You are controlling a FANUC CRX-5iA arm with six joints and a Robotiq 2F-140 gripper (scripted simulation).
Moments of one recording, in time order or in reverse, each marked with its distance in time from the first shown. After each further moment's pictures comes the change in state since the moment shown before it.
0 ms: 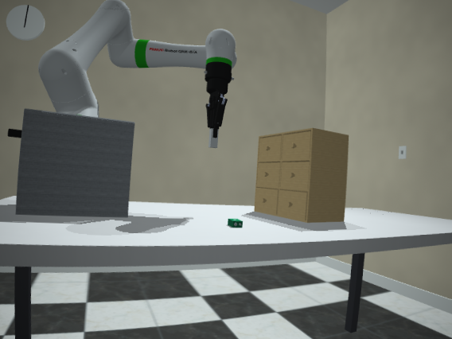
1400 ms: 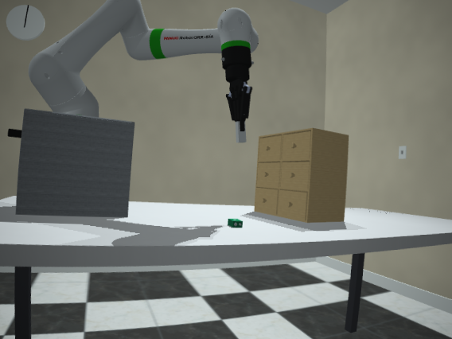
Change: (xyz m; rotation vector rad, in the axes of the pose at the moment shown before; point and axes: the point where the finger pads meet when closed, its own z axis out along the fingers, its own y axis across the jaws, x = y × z) arm -0.028 -0.139 -0.011 0.001 -0.138 -0.003
